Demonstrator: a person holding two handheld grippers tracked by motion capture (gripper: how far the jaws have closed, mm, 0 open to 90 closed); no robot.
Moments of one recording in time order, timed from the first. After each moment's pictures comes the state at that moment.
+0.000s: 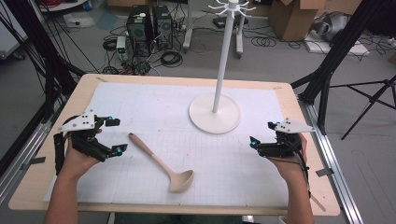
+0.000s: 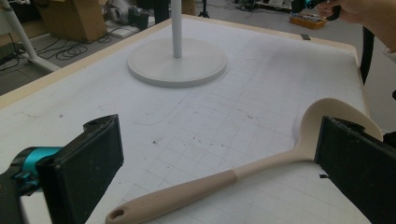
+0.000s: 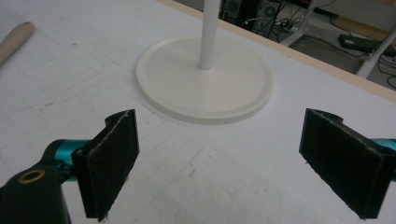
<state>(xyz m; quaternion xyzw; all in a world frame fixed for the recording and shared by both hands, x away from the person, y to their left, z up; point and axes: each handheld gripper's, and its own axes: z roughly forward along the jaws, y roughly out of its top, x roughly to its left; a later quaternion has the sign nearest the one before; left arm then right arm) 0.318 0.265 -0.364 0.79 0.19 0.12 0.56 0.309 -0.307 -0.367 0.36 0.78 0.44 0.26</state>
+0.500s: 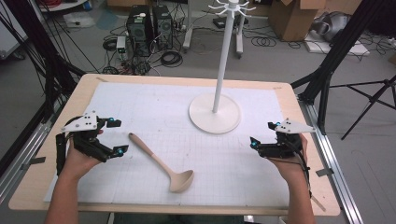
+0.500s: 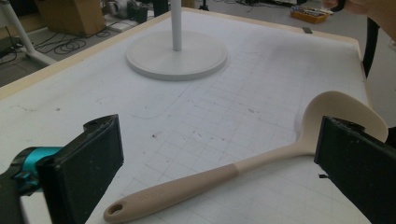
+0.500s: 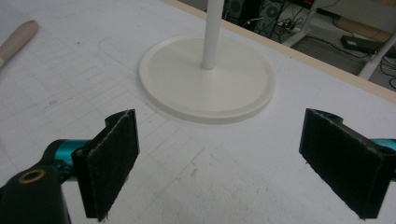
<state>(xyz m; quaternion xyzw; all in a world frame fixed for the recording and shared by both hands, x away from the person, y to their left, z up) 0.320 0.263 -0.369 0.80 0.19 0.12 0.56 0.307 -0.307 -0.365 0.36 0.78 0.44 0.26</state>
